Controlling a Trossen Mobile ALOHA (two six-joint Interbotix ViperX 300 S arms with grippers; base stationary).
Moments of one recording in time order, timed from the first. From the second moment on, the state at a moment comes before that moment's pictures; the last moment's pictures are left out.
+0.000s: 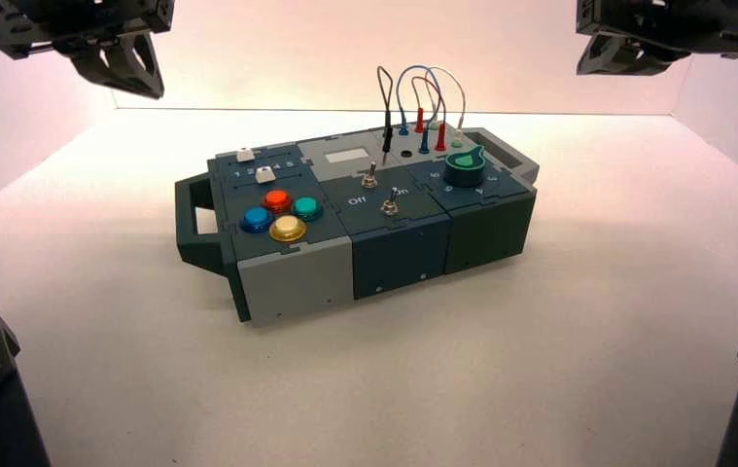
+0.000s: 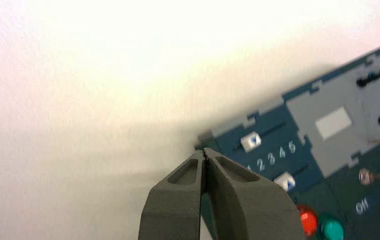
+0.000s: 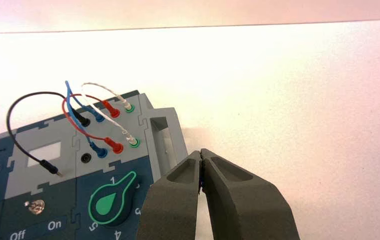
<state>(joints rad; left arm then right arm) -0.18 -0.36 1.00 -0.24 0.37 0.04 0.27 -0.45 1.16 0.59 -0.08 -0.37</state>
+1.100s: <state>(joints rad) -0.31 -0.21 1.05 -0.28 0.44 0.00 0.27 -0.19 1.00 0.58 -0.06 -0.38</state>
